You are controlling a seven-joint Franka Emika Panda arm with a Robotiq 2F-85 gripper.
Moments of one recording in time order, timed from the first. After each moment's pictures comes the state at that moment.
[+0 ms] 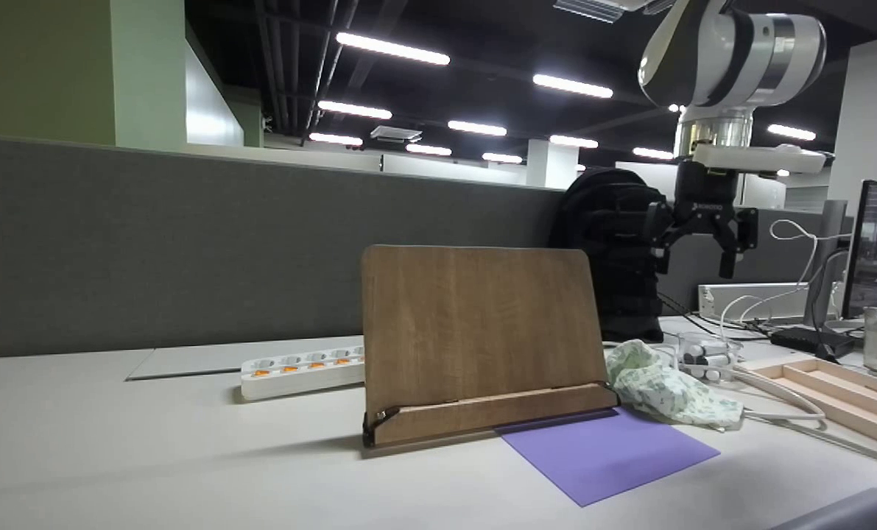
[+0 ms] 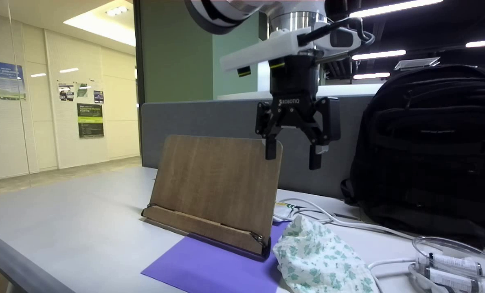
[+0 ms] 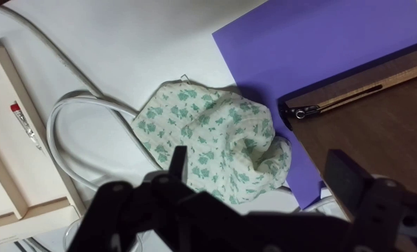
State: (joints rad) arm -0.25 0.00 -0.27 -2.37 0.02 2.39 -0.10
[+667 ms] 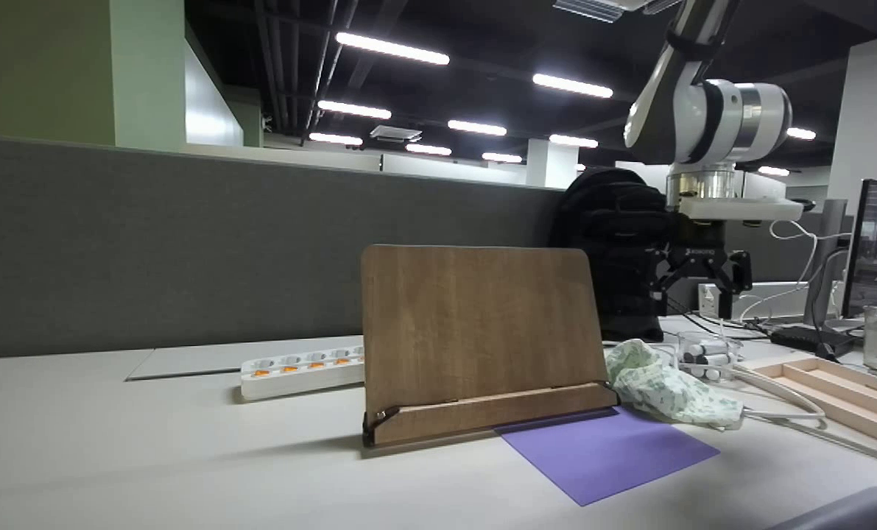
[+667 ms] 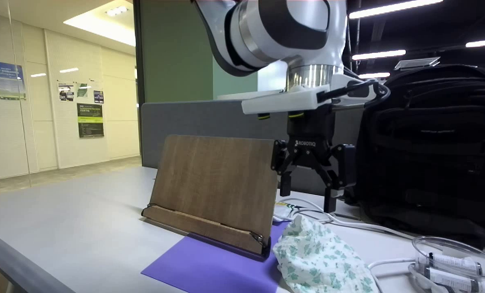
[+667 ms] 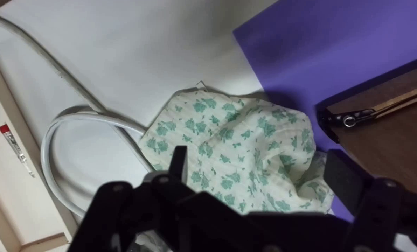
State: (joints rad) arm -0.27 0.23 -0.26 -2.26 0.04 2.42 -0.08
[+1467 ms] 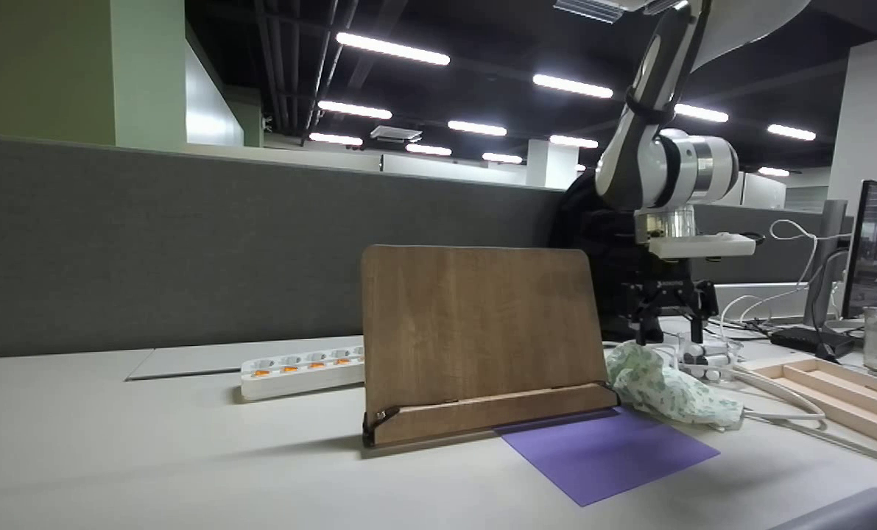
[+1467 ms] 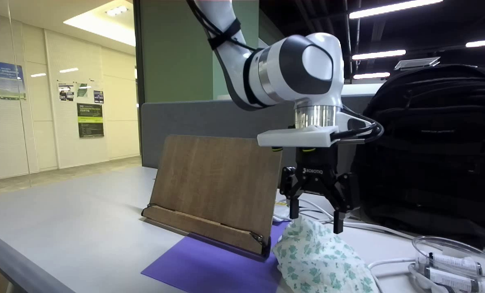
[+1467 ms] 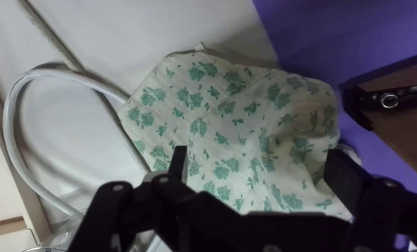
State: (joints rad) arm -0.26 0.46 -0.23 -2.07 0.01 2.43 -0.07
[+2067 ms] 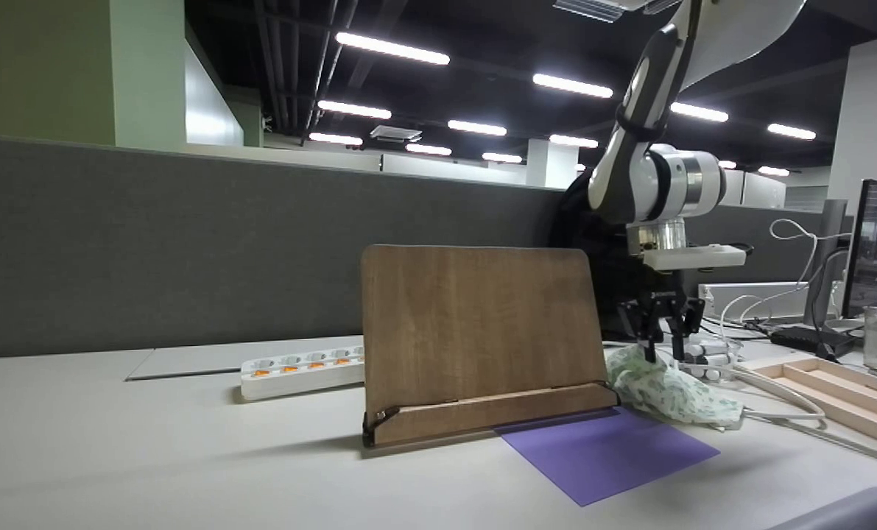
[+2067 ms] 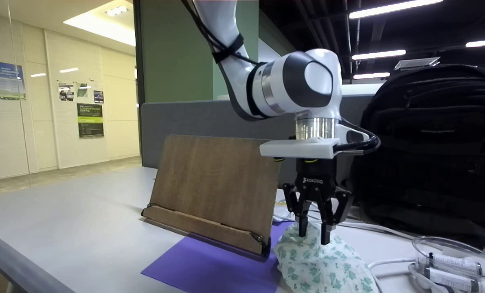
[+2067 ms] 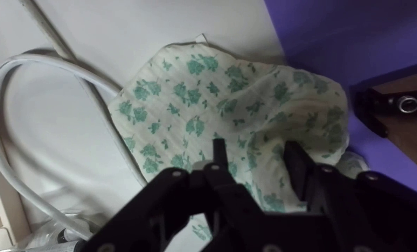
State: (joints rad) arm -0.26 0.53 -0.22 -2.02 -0.01 2.42 -0.09
